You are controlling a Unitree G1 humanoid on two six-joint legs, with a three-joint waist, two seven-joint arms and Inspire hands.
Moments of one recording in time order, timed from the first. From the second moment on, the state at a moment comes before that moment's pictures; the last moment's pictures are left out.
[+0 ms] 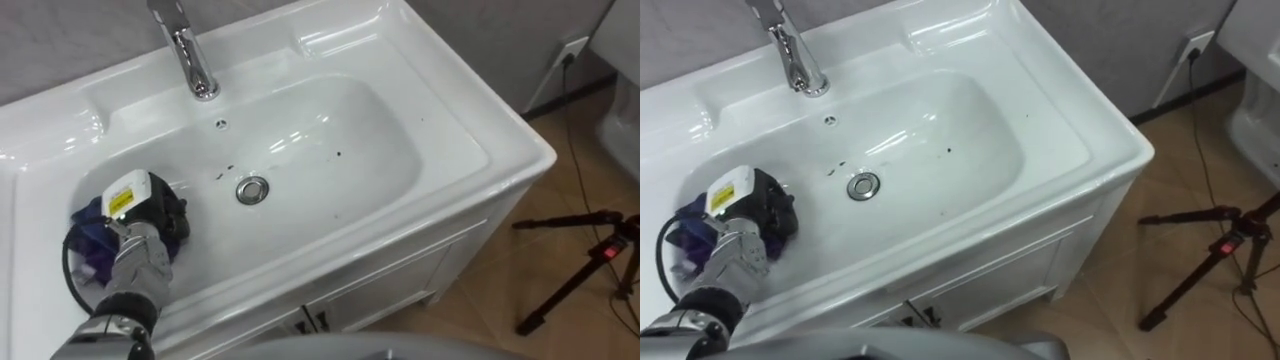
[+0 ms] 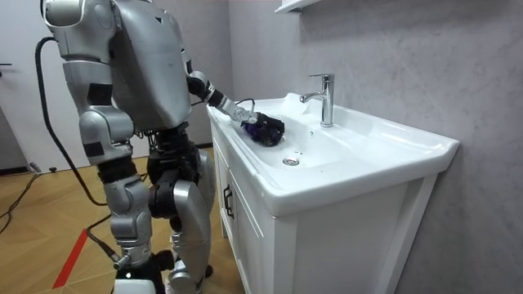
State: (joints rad) left arm -0.13 0.27 0.02 0.99 0.85 0.07 0.37; right arm 0.06 -0.30 -0.13 1.32 -0.09 0.21 -0.05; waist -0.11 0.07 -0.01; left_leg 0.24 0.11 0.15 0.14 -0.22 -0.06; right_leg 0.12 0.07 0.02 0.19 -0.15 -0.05
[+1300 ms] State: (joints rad) left arm -0.89 0.30 -0.21 1.33 0.05 0.16 0.55; right arm -0.35 -0.23 0.31 1.45 0.55 0.15 -0.04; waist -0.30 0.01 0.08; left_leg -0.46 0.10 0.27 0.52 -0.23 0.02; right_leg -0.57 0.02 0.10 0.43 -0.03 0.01
